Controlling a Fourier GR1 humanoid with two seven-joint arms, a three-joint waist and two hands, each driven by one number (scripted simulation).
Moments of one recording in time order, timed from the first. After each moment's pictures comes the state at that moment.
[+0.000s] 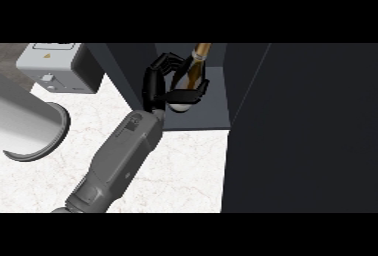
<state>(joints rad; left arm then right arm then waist) -0.84 0.00 -0.22 -0.69 0.42 0.51 -0.48 -0.10 -0.08 -0.01 -2.42 -0.20 0.17 0.63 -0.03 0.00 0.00</state>
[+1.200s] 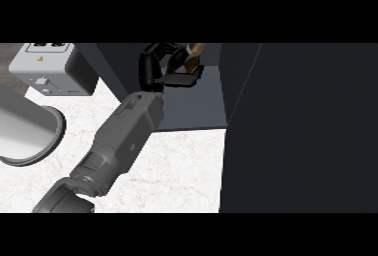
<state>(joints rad) -1.09 0.00 0.00 -0.29 0.49 0.44 -0.70 -0.09 -0.06 -0.01 -2.41 -0.22 0.20 0.60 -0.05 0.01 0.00</state>
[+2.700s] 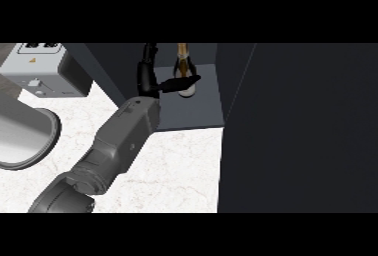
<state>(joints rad) -1.13 0.00 0.03 -0.09 0.44 0.51 -0.76 -0.09 -0.05 0.04 -2.40 -0.22 0.20 0.57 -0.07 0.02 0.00</state>
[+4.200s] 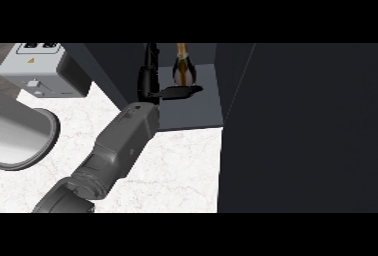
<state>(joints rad) -1.09 0.00 0.03 -0.12 0.43 0.34 -0.87 -0.11 -0.05 0.06 -2.40 -0.21 0.18 0.58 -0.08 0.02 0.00</state>
